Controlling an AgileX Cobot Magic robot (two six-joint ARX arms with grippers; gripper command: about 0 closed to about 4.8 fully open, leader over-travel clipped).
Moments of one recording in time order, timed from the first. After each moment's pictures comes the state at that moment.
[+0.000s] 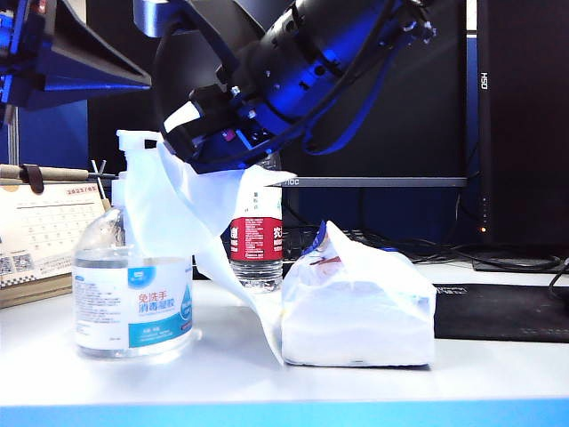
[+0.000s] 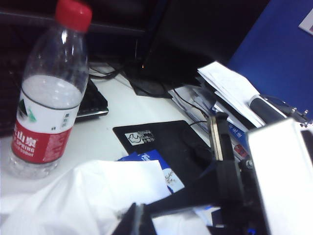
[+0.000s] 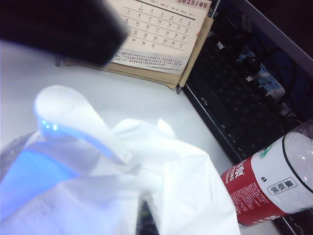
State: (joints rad) left arm -0.34 0.95 0.39 0.44 0.58 -0.35; right arm 0.94 1.56 0.84 0.34 0.13 -0.40
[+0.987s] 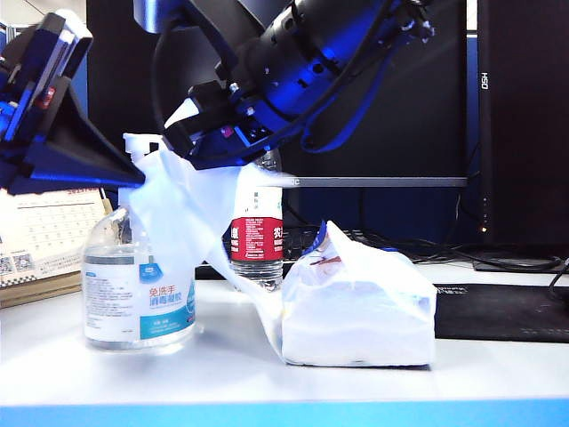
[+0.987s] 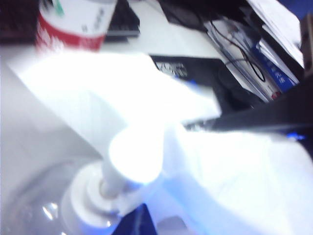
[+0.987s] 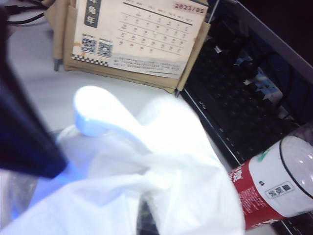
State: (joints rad) left arm -0.34 1.06 0.37 0.29 0.56 -0.26; right arm 0.94 1.56 0.84 0.35 0.13 -0.40
